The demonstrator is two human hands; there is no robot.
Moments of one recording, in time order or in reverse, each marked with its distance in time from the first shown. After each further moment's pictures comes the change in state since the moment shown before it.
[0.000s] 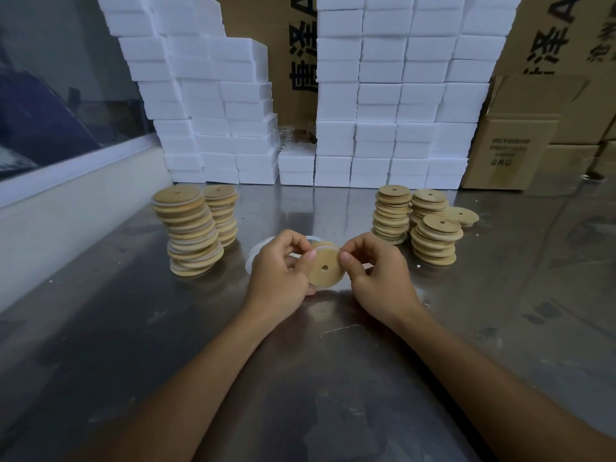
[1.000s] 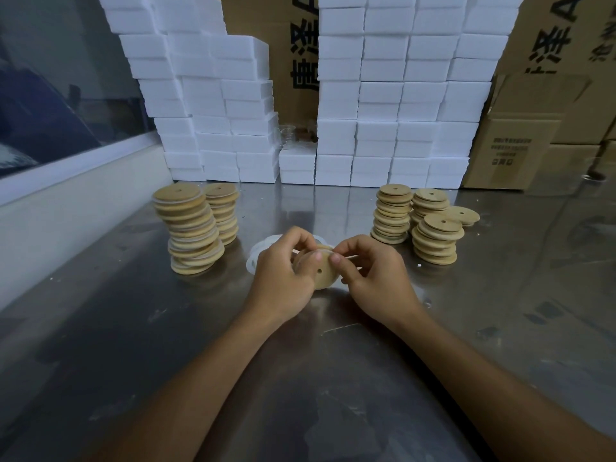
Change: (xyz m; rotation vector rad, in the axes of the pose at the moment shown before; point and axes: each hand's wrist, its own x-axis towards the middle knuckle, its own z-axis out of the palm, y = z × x) left_hand -0.001 -0.001 -0.001 0.180 -0.037 0.175; right_hand 0.000 0.004 0.004 0.066 -0.075 -0.037
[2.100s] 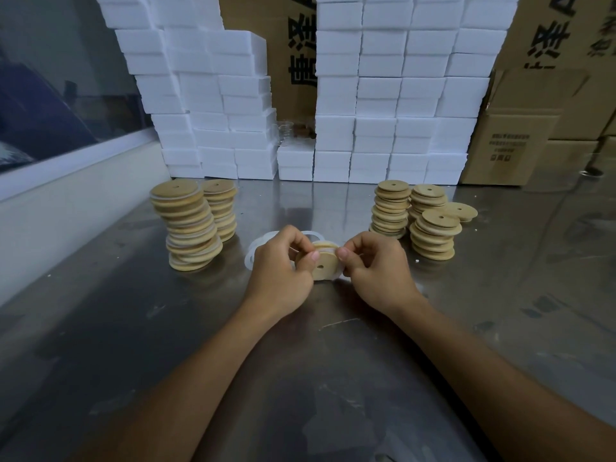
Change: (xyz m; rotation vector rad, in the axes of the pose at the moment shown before) left_hand 0.001 0.000 0.000 0.039 0.022 -0.066; right_hand 0.004 0.001 -0.005 -0.056 0.066 0.117
